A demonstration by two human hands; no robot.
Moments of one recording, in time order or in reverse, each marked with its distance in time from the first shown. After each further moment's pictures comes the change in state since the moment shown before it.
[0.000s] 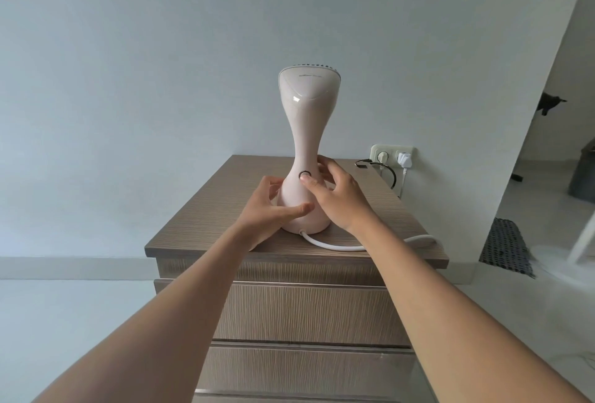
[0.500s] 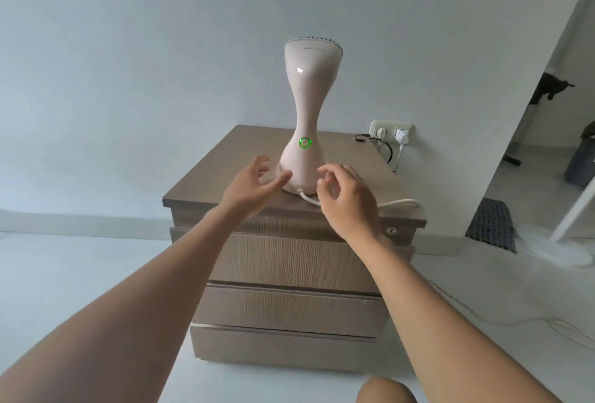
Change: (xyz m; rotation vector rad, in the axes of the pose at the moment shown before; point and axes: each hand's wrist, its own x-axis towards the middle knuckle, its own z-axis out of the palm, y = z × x) left_hand -0.045 -0.003 -0.019 0.401 0.127 -0.024; right_hand -0.087 0.000 -0.003 -0.339 0.262 -0.238
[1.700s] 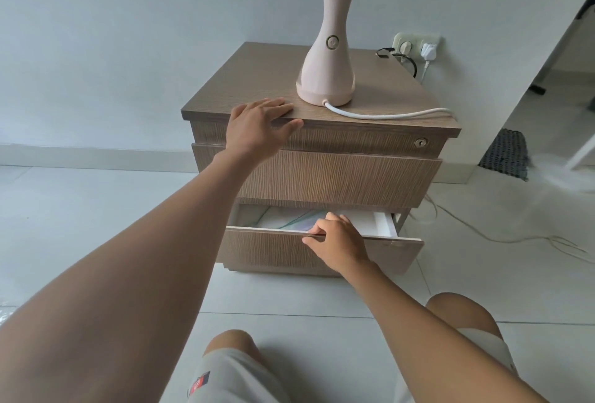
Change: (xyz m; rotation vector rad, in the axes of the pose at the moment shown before) left_hand -0.041 -0.037 -0.009 0.508 0.097 0.277; right_hand -0.203 0.022 0.069 -0.175 -0.635 0.291
